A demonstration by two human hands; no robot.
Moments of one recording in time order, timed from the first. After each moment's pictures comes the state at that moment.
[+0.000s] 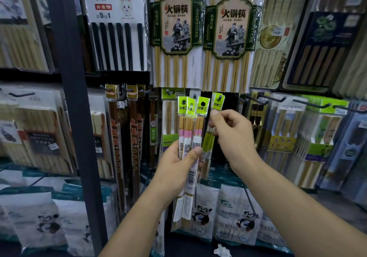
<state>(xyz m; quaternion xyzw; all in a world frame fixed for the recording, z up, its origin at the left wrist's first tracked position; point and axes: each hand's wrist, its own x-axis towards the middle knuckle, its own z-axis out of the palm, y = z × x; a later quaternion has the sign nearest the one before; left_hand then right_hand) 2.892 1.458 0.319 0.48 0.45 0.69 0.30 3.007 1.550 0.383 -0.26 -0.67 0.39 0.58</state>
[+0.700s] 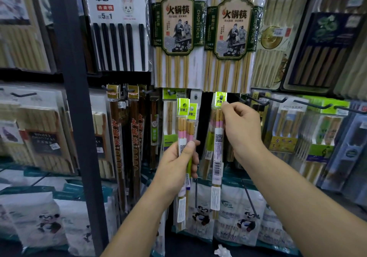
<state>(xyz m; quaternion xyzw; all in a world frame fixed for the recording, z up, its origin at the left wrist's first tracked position) 2.894 1.456 0.322 0.46 0.46 0.70 0.30 3.007 1.563 0.403 -0.29 -0.64 0.40 0.59</state>
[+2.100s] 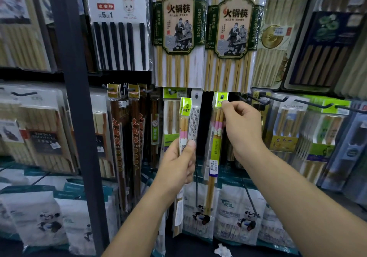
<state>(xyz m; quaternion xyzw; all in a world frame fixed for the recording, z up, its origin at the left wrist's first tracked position) 2.895 1.453 0.325 0.44 0.45 0.69 0.35 3.005 1.561 0.404 -0.29 -0.63 0.39 0.61</state>
